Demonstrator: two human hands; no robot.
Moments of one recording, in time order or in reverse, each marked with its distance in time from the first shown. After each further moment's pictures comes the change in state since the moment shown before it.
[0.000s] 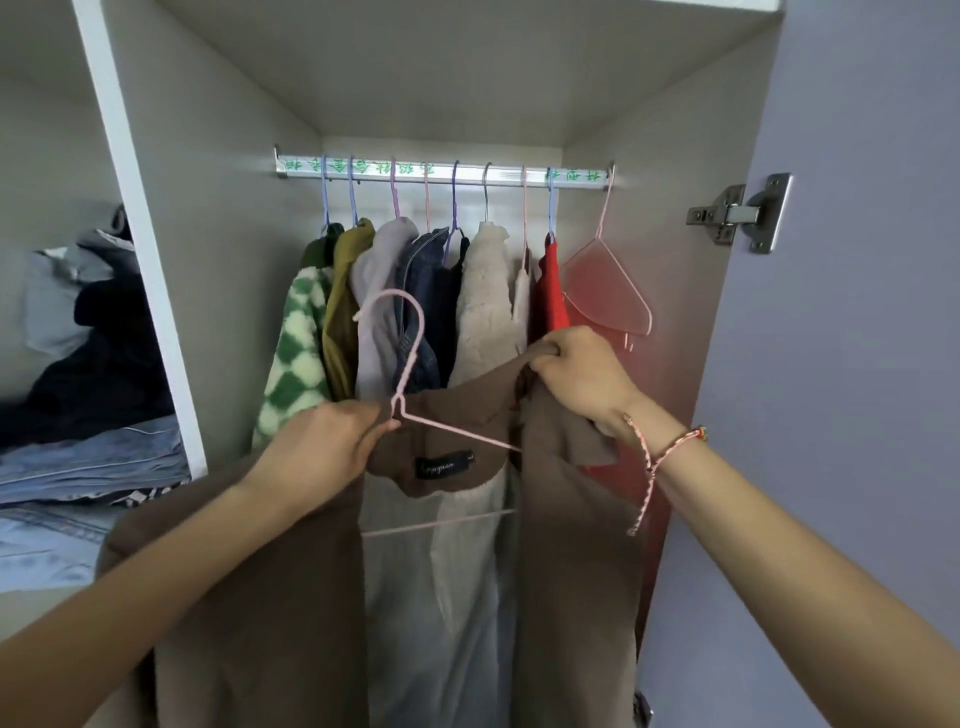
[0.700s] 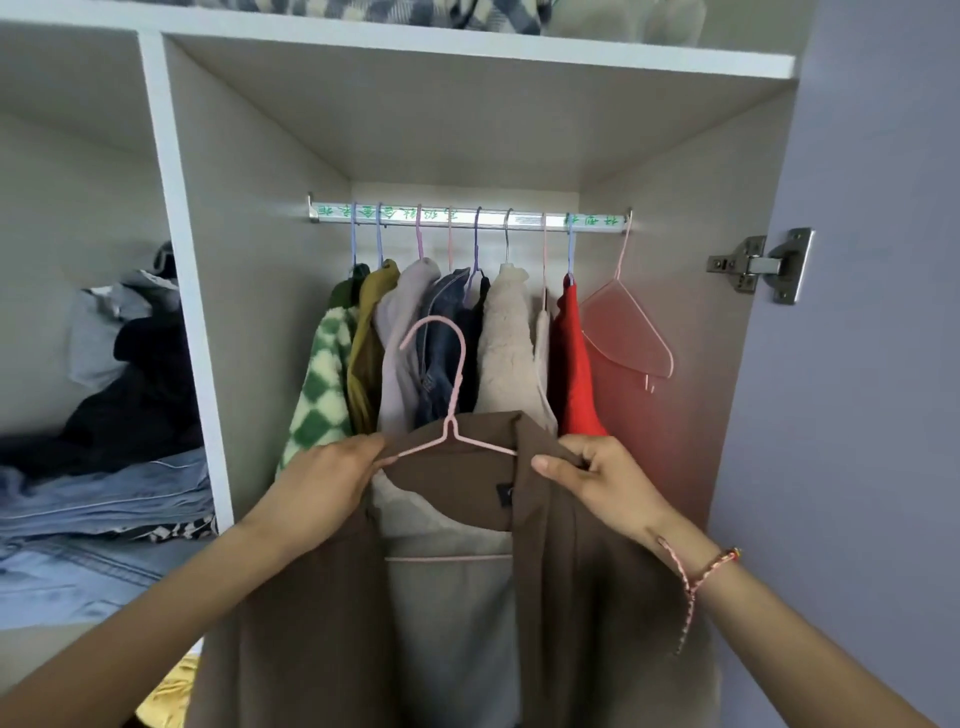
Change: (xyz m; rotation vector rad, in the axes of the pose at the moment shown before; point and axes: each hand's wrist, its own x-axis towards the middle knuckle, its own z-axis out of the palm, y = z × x) left_hand 0.000 -0.015 -0.005 0.132 -0.069 -0.062; right_hand -0.034 0.040 0.027 0.415 -0.256 -0.083
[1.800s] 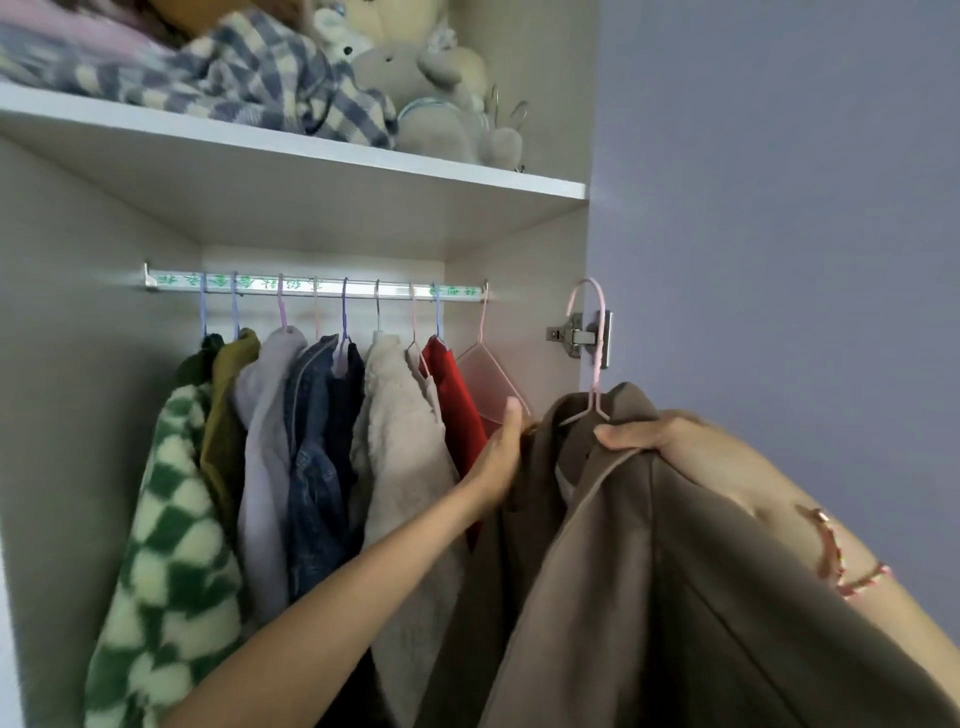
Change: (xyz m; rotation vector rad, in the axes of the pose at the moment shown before) left_hand 0.163 0.211 0.049 -1.308 -0.269 0.000; right_hand -0.083 -0.114 -0.132 0.149 0.467 0.468
